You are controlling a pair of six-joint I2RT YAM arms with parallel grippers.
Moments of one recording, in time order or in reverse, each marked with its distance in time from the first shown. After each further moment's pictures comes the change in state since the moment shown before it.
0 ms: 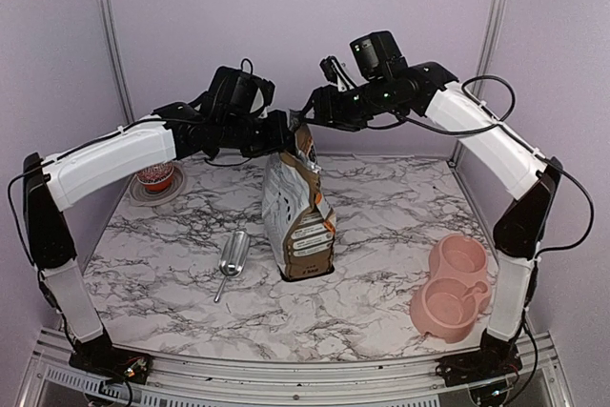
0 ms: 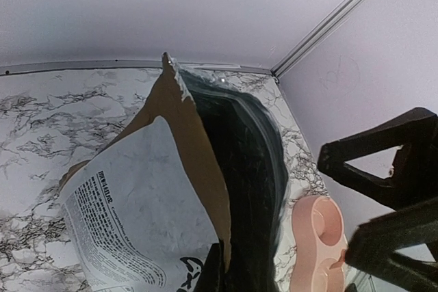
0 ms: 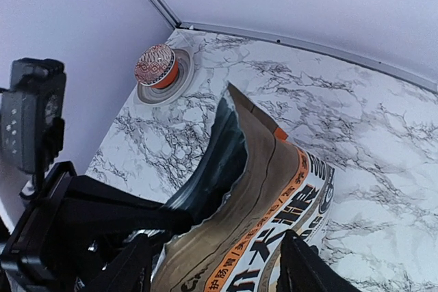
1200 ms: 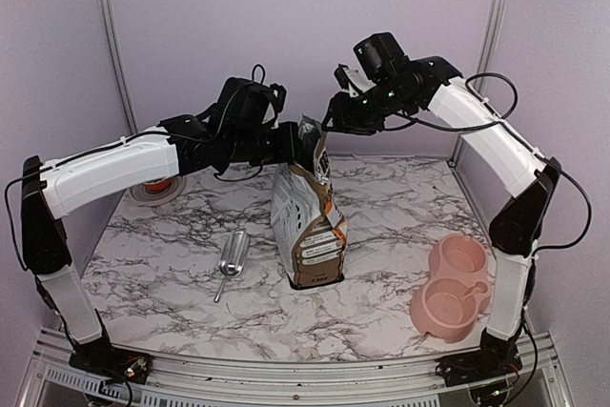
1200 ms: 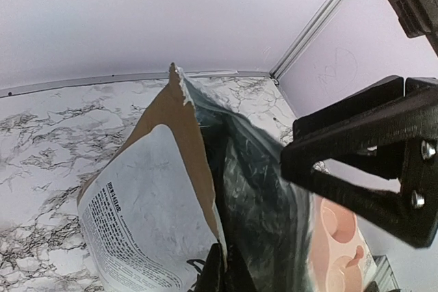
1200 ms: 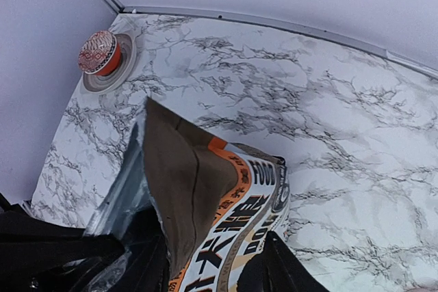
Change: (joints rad) left arm -0.094 -0.026 -0.076 0.086 -0.134 0.069; right arm -0.020 0.039 0.082 -0.195 0.146 -0.026
